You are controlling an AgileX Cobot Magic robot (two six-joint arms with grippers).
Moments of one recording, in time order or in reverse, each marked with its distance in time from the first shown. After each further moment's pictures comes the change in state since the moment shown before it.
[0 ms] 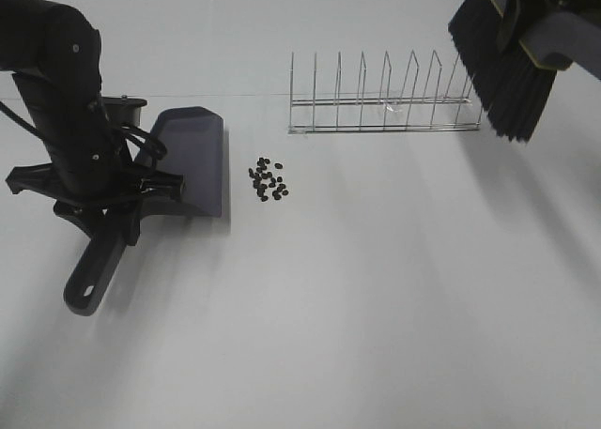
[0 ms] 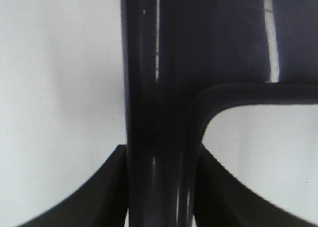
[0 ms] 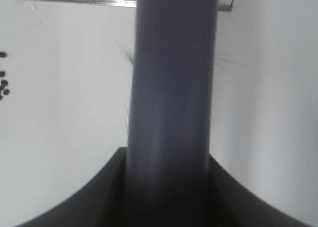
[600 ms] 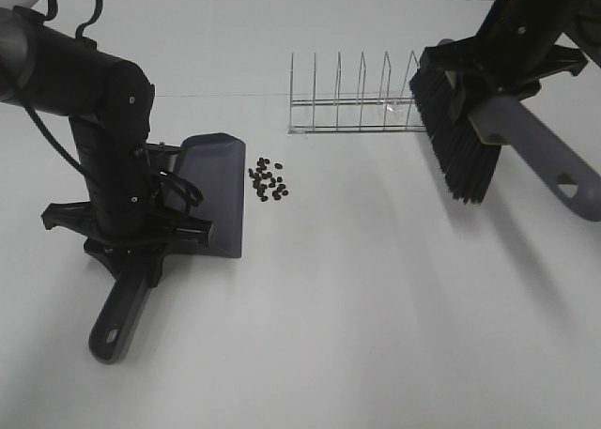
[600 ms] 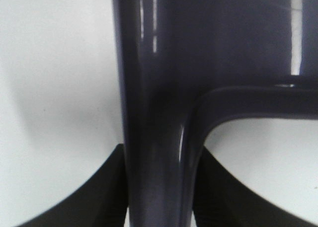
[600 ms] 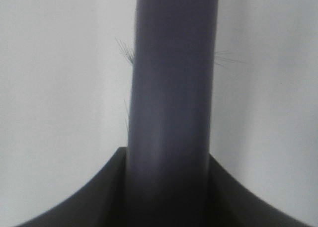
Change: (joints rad) left arm -0.077 0.116 -0.007 0.000 0.014 -0.036; right arm 0.102 0.028 0.256 -0.039 -0.279 0.040
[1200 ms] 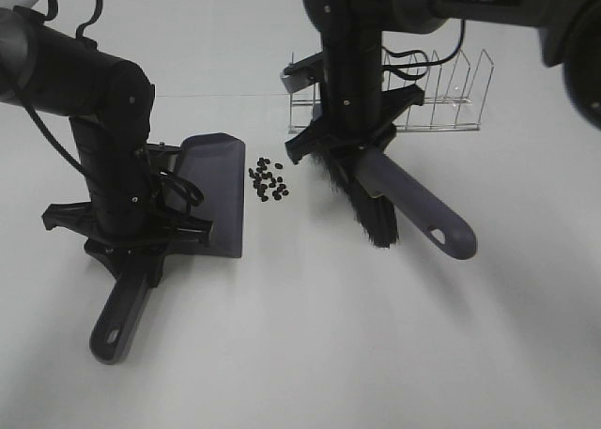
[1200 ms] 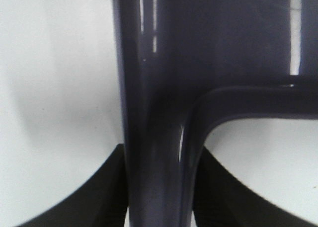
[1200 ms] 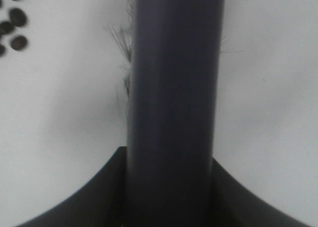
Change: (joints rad) left arm -0.003 0.000 0.000 0.000 0.001 -0.003; right arm 0.365 0.433 -0.454 -0.277 0.270 0.113
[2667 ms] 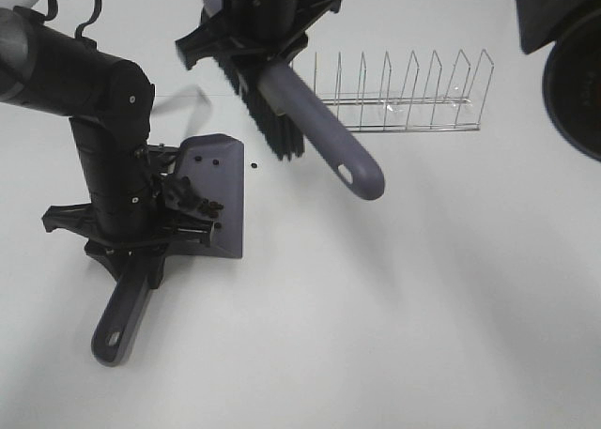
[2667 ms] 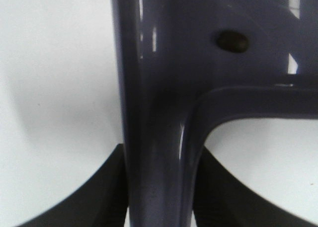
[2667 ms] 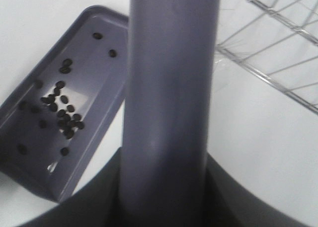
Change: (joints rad) left arm 0.000 0.000 0.000 -0.018 0.009 0.000; right arm 0.133 -0.061 -0.325 0.034 0.028 -0.005
